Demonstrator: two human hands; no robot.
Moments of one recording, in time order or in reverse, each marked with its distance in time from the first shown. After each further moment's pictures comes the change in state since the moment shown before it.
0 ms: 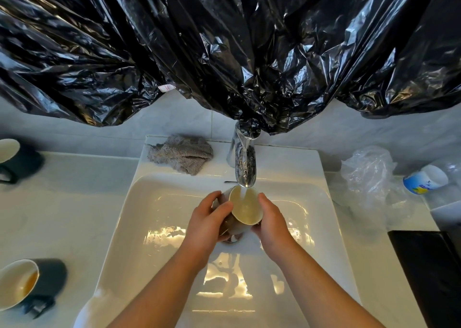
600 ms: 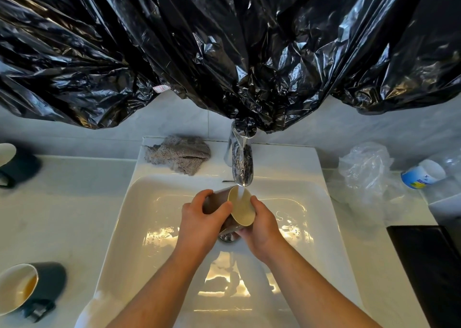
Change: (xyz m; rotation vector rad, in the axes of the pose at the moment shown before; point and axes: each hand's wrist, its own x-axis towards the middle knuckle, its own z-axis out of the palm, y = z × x) left_hand -0.009 0.014 0.000 0.247 0.177 0.117; right_hand 0.004 0.011 0.012 0.332 -0.047 0.206
